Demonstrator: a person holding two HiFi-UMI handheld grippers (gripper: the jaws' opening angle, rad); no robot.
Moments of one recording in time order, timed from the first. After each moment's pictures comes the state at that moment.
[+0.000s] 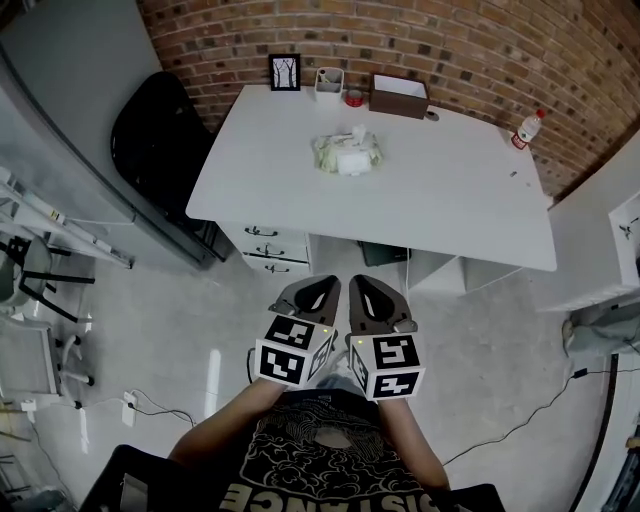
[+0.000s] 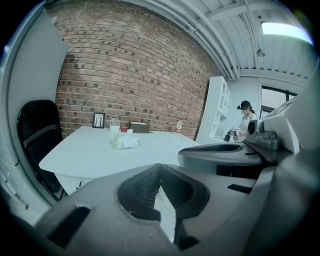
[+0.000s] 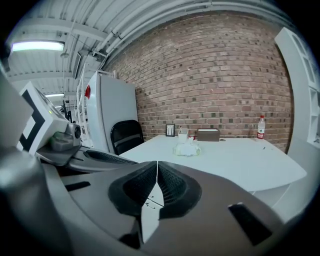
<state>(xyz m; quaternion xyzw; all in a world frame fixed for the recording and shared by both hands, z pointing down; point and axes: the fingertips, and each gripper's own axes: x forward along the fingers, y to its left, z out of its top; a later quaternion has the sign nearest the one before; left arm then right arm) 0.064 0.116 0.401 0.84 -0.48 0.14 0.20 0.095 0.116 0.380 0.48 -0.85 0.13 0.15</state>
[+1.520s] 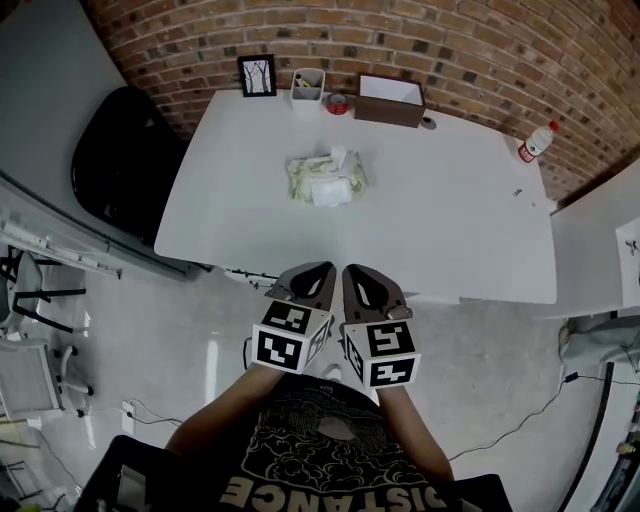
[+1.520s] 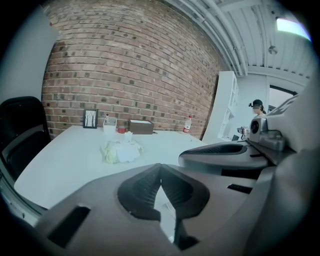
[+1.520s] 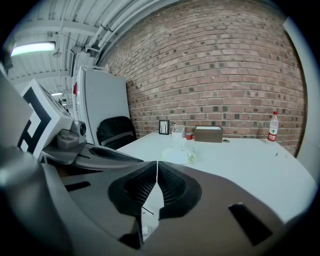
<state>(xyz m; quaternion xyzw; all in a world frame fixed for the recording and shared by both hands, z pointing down) 0.094 -0.048 0.418 0.84 -0.47 0.16 0.22 0.122 -0.042 0.399 0.47 -0.85 0.15 0.18</state>
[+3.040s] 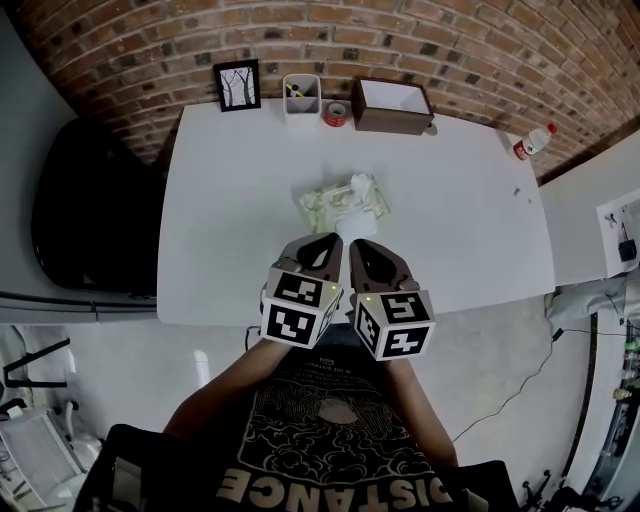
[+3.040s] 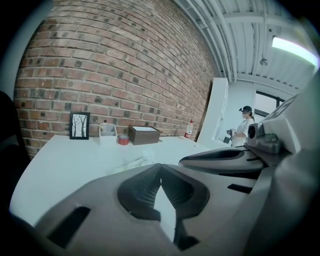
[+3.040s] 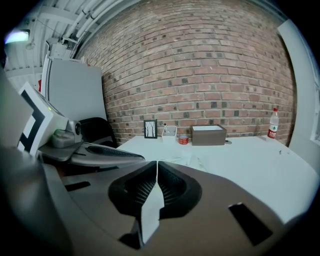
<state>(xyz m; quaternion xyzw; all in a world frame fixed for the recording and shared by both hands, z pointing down) 0.013 -0.200 0.427 0.89 -0.39 0.14 0.20 0.041 -0.187 0.417 0.56 -0.79 0.18 0.17</state>
